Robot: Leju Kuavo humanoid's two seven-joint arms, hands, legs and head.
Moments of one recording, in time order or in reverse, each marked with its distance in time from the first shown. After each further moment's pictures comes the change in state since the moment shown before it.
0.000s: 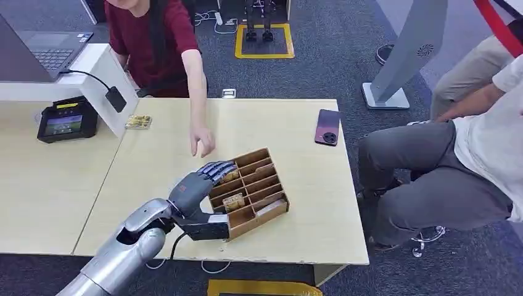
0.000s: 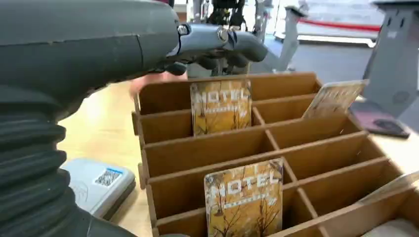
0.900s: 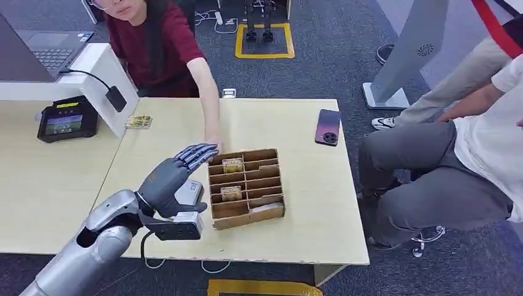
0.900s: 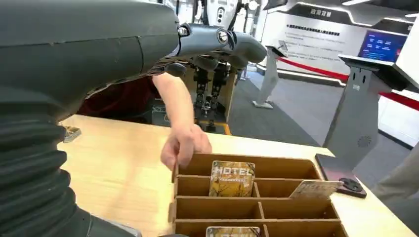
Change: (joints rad) left arm 0.030 0.190 0.028 -0.370 0.158 -0.084 0.056; right arm 0.004 0.008 -0.035 0.000 -0.011 -0.009 -0.003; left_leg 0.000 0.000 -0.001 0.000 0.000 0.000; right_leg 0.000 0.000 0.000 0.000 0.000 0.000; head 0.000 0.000
